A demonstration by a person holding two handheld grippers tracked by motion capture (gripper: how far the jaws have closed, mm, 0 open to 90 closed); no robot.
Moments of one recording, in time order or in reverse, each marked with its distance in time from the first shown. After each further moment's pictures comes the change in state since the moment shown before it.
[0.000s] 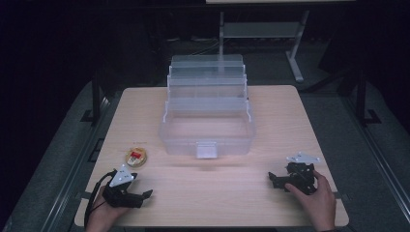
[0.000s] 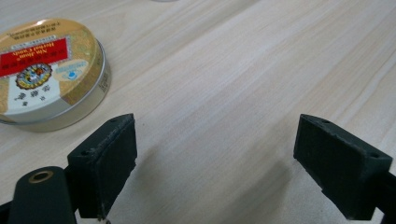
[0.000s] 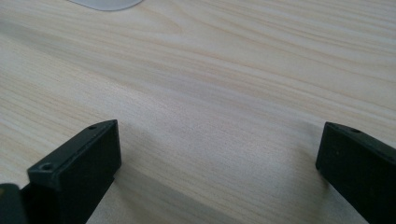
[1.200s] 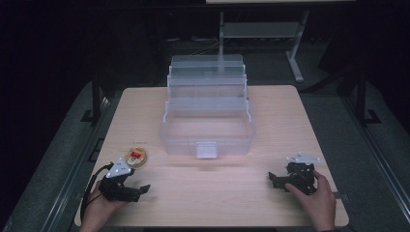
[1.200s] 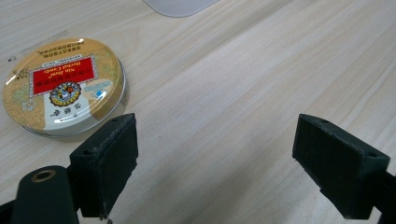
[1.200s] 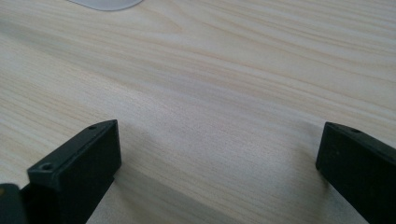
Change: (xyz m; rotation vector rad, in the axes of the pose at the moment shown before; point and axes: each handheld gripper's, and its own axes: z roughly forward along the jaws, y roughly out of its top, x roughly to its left) left arm 0.010 0.021 -0.012 0.034 -0.011 -0.034; right arm 0.000 0.000 0.000 -0.002 0.001 0.001
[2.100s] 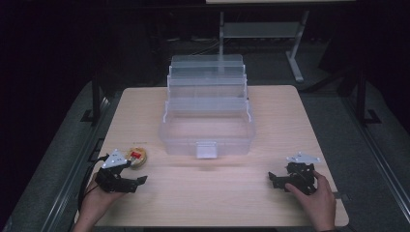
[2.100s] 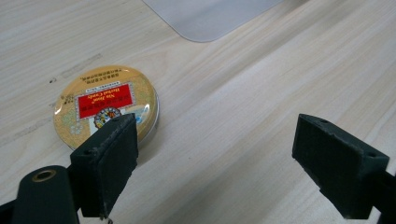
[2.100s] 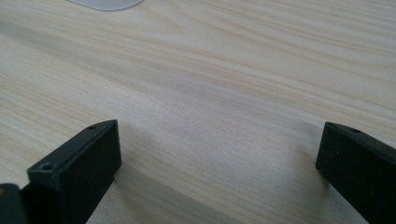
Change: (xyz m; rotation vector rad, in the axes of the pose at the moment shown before) left arm 0.016 0.016 -0.007 -0.022 0.026 -0.018; right arm 0.000 0.000 0.000 0.000 0.000 0.000
